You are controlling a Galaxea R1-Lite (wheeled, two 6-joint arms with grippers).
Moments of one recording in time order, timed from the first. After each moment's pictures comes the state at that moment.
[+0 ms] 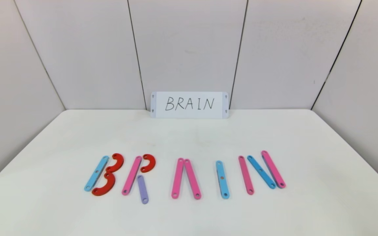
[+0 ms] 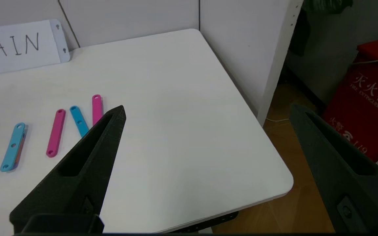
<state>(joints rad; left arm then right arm) -0.02 0.26 -0.71 0.63 0.02 0.01 0.07 0.27 -0.64 0.47 -0.36 0.10</state>
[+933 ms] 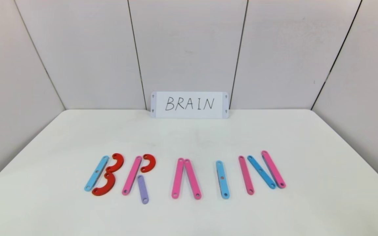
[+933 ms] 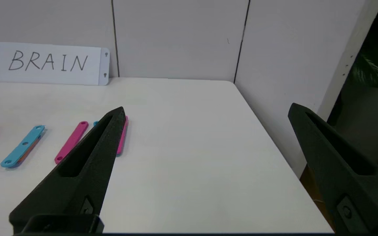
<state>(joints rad) 0.00 0.00 -0.11 0.01 0.03 0.12 0.00 0.00 -0.06 -0.15 -0.09 -0.07</state>
